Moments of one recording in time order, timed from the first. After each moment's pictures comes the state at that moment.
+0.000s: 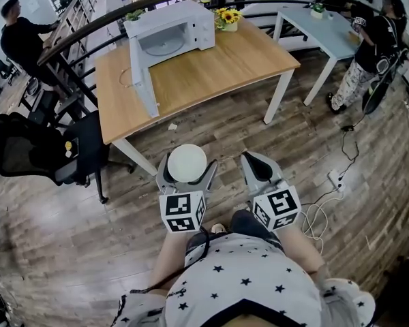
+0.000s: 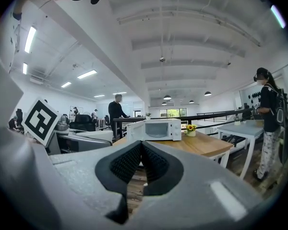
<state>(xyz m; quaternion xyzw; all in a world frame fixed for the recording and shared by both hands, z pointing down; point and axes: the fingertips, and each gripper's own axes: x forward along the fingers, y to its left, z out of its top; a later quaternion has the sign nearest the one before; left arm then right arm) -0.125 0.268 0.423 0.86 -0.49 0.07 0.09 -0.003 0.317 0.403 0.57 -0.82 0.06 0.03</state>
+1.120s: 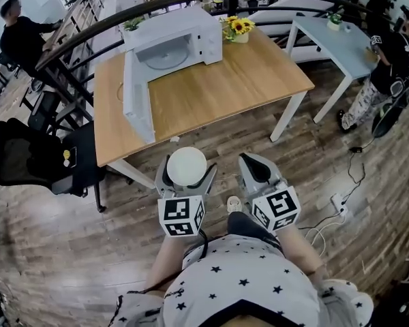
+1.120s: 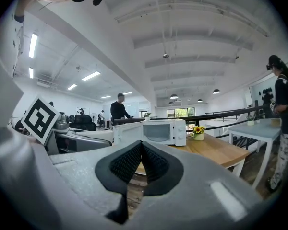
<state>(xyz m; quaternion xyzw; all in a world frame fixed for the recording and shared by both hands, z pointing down) -0.079 0.138 0.427 0.85 -0.51 0.07 0.09 0.039 0.172 0.411 0.52 -0.85 0.05 0.03</state>
